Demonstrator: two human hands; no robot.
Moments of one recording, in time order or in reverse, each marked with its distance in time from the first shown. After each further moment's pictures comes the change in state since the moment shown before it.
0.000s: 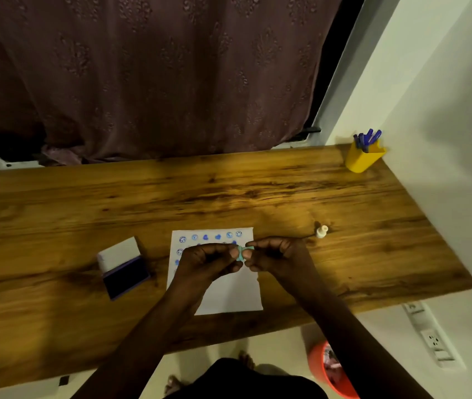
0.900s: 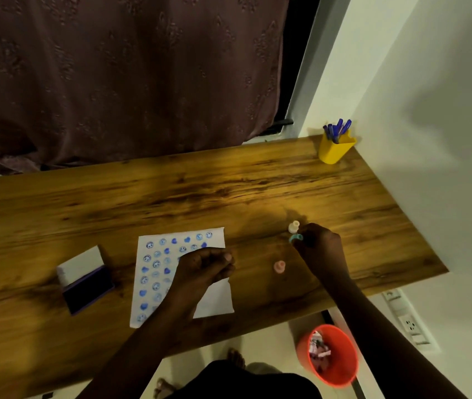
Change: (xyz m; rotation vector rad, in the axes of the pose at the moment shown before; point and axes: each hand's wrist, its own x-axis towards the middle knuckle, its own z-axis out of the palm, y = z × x) left_hand 0.021 -0.030 0.056 0.006 0.093 -0.151; right_hand 0.022 0.059 -0.151 -0.902 0.451 -0.101
